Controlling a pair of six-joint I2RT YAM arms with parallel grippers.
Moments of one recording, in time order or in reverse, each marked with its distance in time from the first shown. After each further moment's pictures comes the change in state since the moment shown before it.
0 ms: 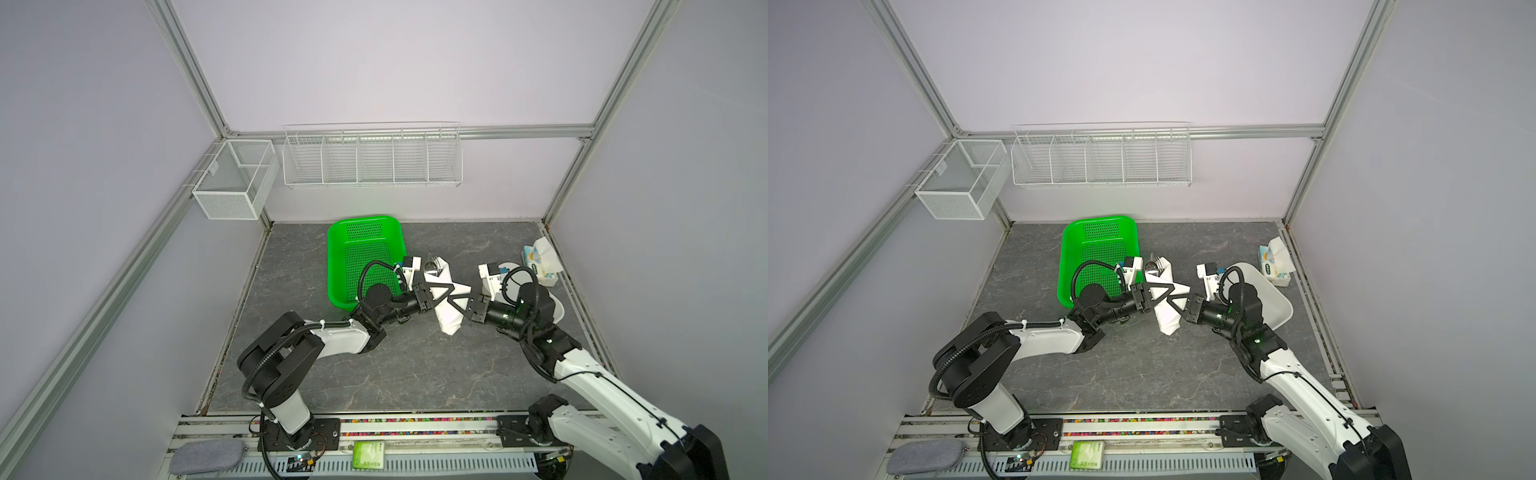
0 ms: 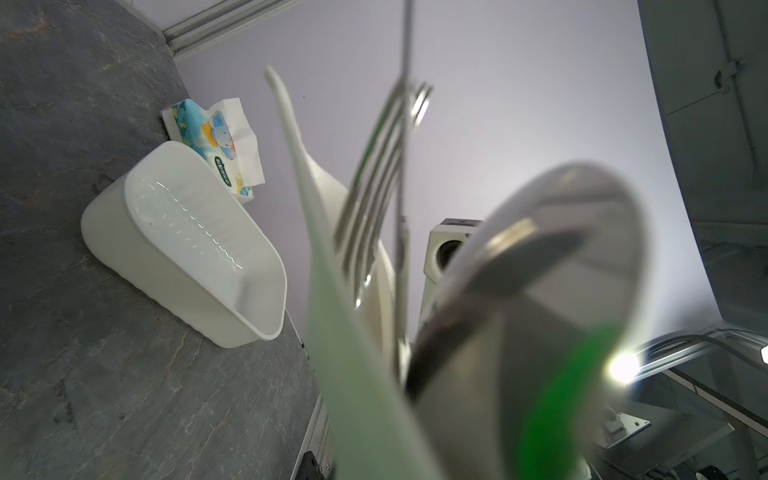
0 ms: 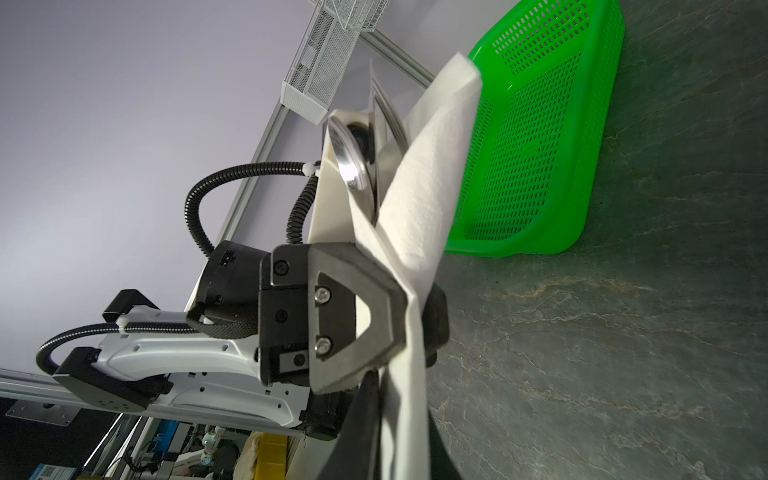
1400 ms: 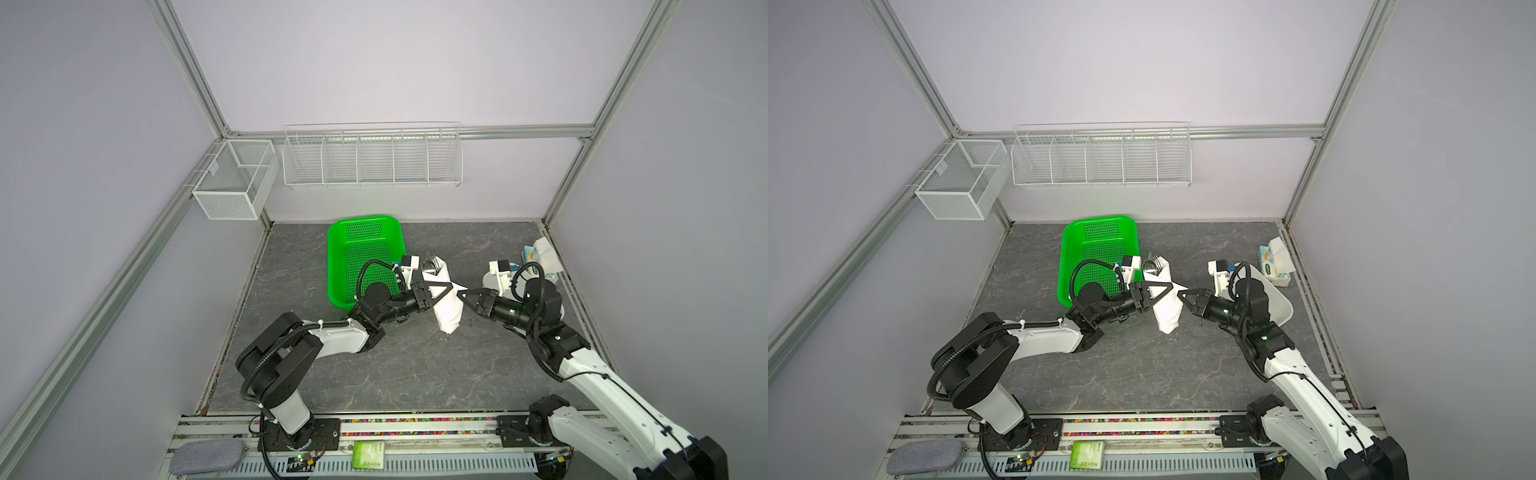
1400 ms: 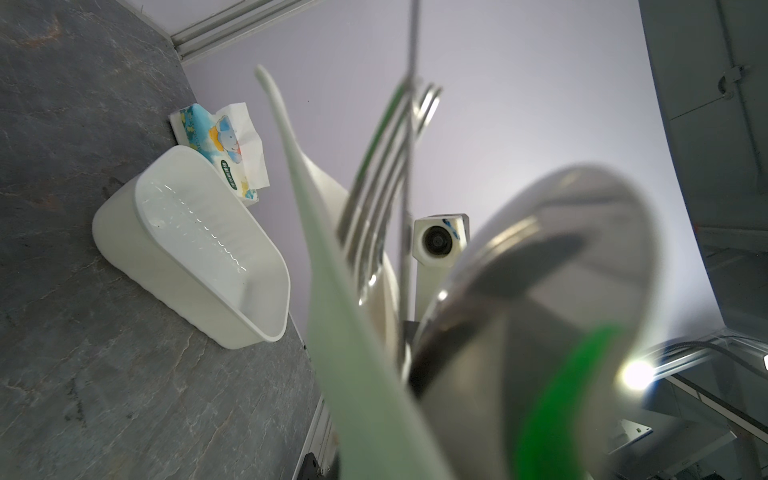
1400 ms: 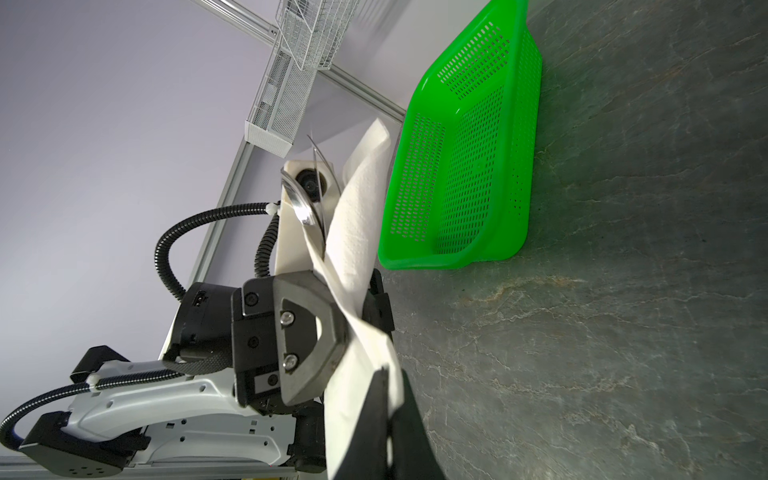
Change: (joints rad) left arm 0.010 -0.008 0.000 -0.016 0.003 -0.003; right arm -0.079 -0.008 0.051 -0.154 0.044 0.000
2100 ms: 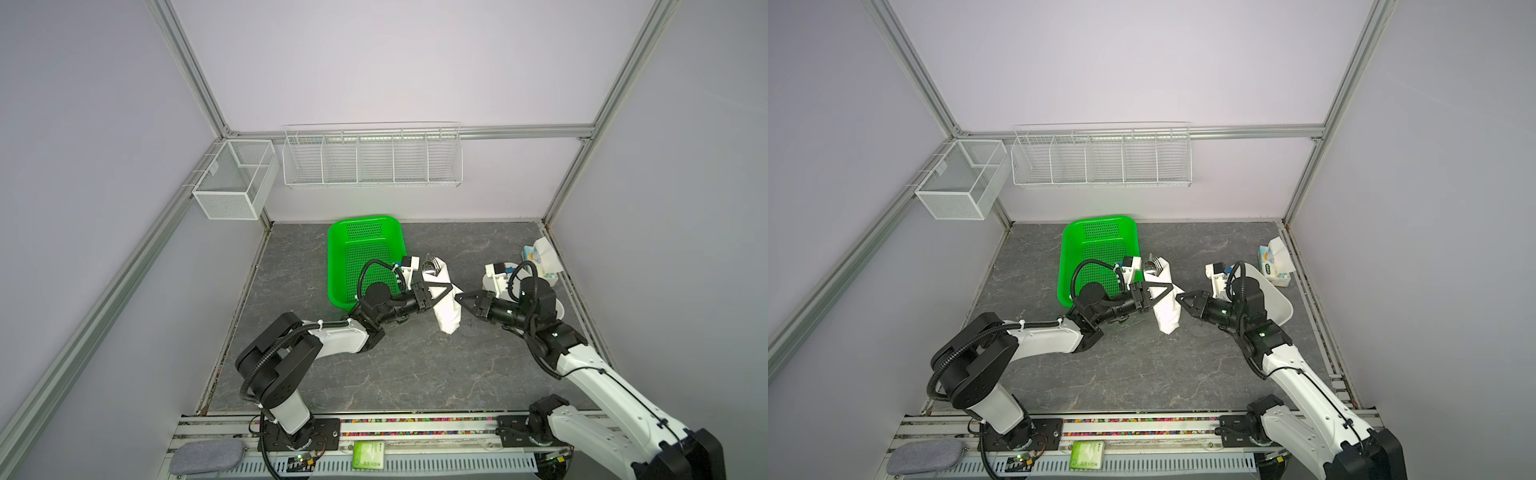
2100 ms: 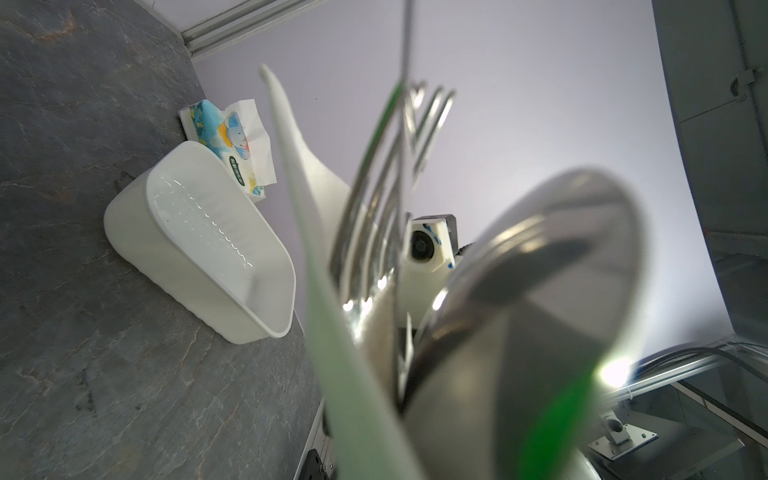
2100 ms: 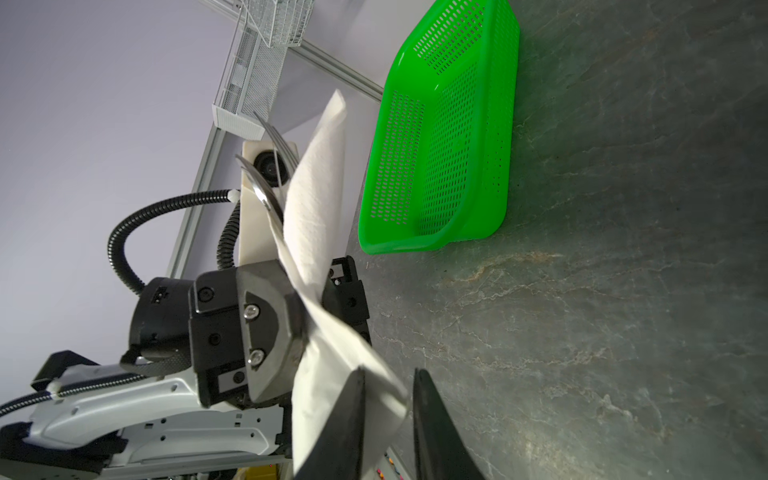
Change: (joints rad) left arm 0.003 -0.004 -0.003 -0.023 -0.011 0.004; right arm 0.000 -0.002 0.033 -0.141 0.021 -0.062
